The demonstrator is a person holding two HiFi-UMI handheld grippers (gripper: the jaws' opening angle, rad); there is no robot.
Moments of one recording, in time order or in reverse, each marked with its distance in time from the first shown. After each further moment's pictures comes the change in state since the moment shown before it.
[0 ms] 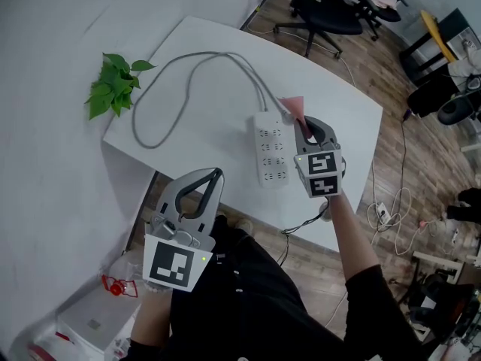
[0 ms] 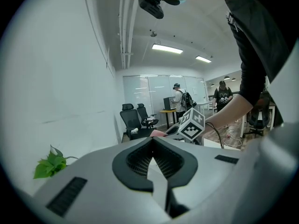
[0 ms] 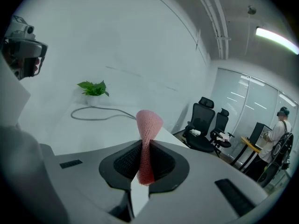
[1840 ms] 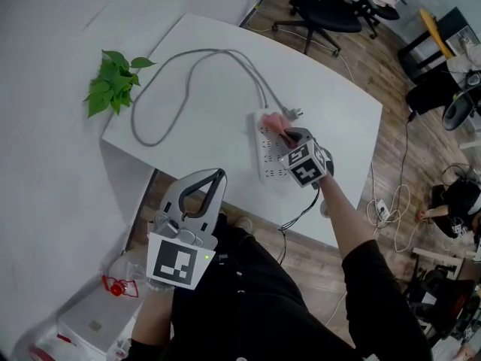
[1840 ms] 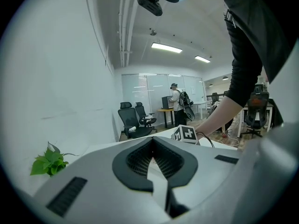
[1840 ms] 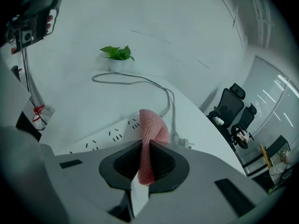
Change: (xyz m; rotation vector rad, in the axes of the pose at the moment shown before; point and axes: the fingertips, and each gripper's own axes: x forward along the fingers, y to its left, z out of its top) left arm -0.003 -0.003 -0.014 -0.022 0.010 -0.023; right arm 0.048 0.061 -0.091 -0.221 0.297 0.264
